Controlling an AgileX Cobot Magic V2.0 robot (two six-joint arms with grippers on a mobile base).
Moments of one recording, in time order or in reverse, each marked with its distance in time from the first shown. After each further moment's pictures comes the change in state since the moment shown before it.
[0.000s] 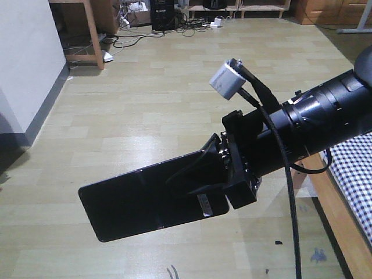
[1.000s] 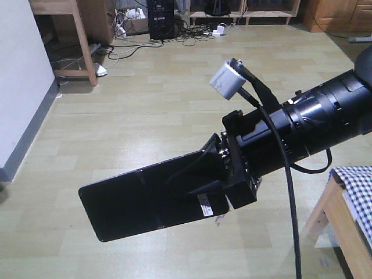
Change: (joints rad) left arm 0.000 0.000 0.000 0.000 0.000 0.000; right arm 0.000 0.000 0.000 0.000 0.000 0.000
